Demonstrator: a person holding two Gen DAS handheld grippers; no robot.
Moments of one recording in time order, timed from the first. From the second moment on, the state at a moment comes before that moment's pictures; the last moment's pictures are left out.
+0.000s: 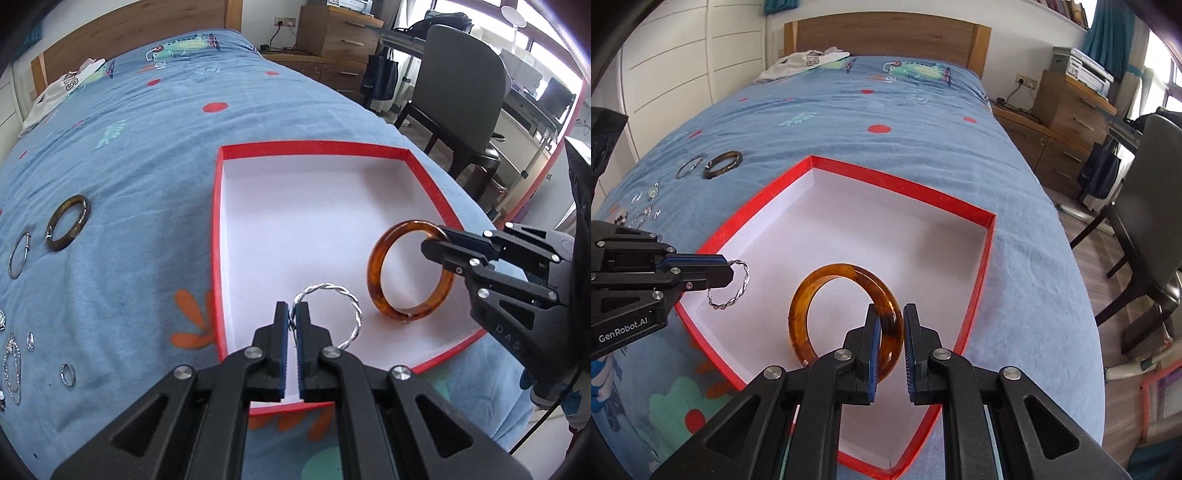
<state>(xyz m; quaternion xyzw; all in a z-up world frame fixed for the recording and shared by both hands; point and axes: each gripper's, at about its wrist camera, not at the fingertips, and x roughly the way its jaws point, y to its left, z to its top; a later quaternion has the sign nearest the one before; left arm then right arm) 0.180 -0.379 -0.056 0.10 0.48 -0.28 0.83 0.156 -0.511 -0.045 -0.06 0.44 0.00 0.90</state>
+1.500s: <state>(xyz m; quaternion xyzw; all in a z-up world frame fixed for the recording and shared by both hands) 0.144 -0.354 -0.037 0.04 0.49 -0.27 0.83 0.102 -0.507 -0.004 -0.09 0.44 0.01 0.90</state>
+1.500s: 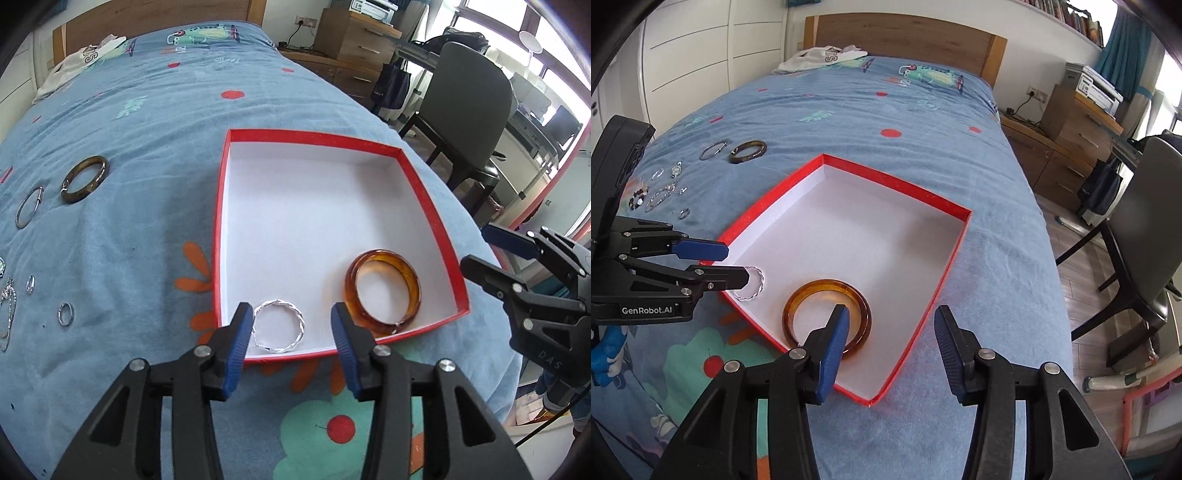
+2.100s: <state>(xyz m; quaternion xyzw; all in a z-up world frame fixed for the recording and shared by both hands) 0.085 -0.216 0.021 0.06 0.45 -0.22 0.86 0.033 -0.443 0.044 -0.05 0.40 0.02 0.92</state>
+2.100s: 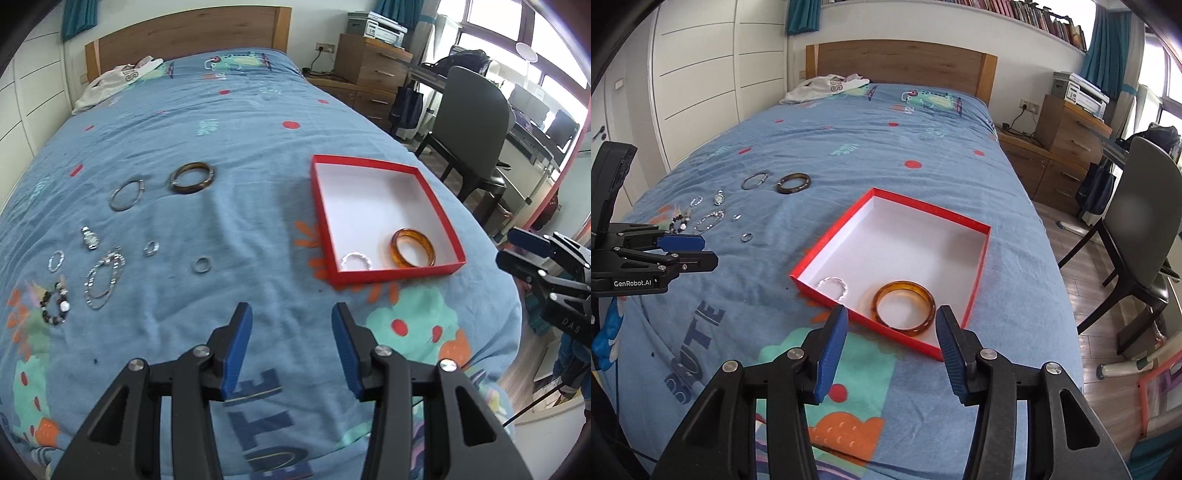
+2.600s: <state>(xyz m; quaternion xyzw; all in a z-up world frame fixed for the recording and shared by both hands) 0.040 0.020 0.026 0.01 0.43 -0.09 0.90 0.008 -0.330 0.065 -0.04 0.37 0.08 0.92</state>
